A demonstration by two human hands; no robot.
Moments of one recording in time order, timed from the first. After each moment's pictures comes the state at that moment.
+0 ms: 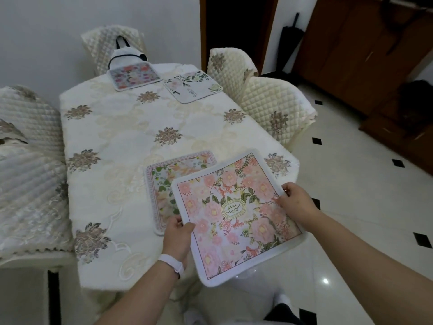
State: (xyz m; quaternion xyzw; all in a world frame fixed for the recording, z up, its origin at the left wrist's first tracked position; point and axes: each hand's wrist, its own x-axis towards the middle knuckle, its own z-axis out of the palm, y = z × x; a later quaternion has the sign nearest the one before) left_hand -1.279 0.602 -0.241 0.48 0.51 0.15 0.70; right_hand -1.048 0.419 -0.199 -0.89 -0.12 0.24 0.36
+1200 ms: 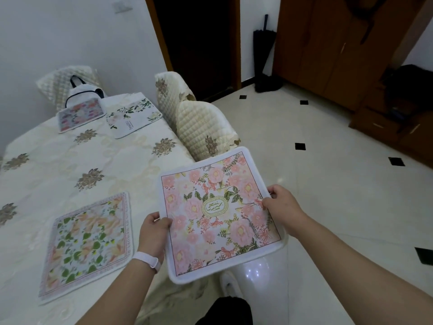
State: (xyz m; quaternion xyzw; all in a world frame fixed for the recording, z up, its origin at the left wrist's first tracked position) left_hand -0.950 0.437 -0.207 0.55 0.53 0.22 0.61; right_hand -0.739 0.222 -0.197 -0.81 -0.09 0.30 0.50
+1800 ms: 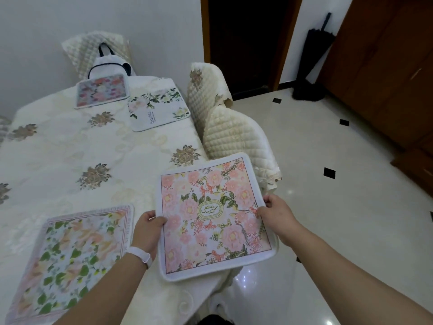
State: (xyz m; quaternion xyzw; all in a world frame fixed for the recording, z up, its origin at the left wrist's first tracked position) left_hand -0.881 0.600 -0.255 0.48 0.61 0.22 0.60; right_hand -0.635 0.415 -0.222 -0.81 -0.14 0.37 0.43
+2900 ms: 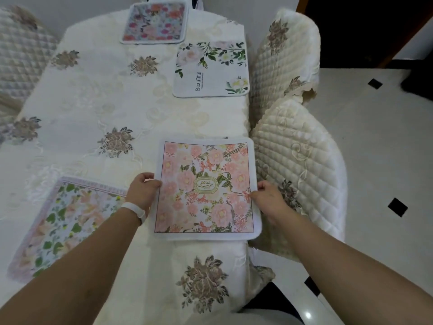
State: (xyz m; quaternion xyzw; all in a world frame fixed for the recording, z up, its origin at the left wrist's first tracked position) left_hand -0.842 0.761 -0.300 0.39 0.74 0.22 0.49; right_hand -0.547 0.650 -0.315 -0.77 -0.20 0.53 0.29
